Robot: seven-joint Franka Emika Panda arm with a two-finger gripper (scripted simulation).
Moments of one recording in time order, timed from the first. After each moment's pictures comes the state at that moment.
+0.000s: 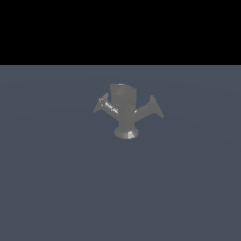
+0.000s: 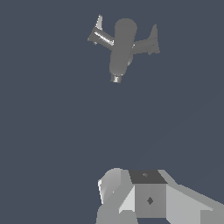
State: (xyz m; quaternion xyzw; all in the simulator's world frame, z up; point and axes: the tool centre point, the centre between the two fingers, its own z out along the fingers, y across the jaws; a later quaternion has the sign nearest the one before) arm -0.252 -0.005 0.491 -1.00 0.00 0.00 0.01
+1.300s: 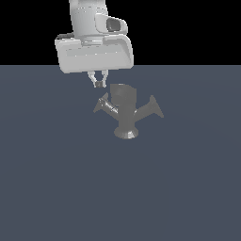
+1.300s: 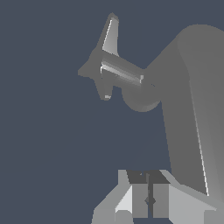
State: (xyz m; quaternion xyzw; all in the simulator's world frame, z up) arm -0.036 0.061 0.237 -1.00 0.05 0.00 -0.04
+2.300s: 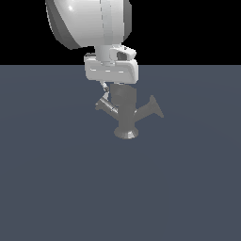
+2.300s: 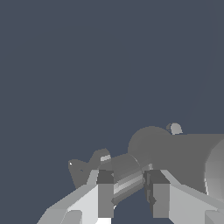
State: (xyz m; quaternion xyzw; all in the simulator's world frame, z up) arm 0.085 0.033 0.194 -0.98 0.18 -0.11 0.00
